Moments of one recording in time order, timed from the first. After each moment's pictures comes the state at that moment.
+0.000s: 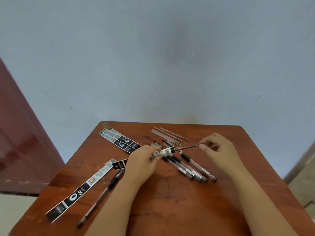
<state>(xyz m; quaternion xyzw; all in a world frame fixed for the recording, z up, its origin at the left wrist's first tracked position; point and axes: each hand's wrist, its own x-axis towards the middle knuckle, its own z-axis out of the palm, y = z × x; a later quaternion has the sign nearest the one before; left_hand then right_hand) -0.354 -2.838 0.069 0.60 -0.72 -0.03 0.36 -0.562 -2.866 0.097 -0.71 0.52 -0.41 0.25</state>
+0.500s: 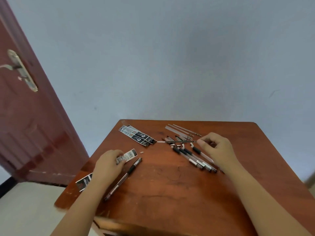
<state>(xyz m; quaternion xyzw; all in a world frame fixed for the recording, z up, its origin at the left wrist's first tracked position) -0.261 -2.780 0.074 0.78 -0.58 0.01 0.23 -0.539 -2.850 0.091 -0.69 0.46 -0.47 0.31</state>
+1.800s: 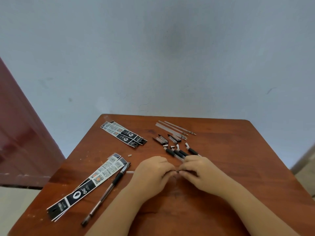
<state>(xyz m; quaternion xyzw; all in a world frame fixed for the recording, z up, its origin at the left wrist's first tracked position) -0.345 -2.819 0.049 0.47 -0.84 -0.05 0.26 -0.520 -2.849 0.063 -0.90 0.35 -0.18 0.17</state>
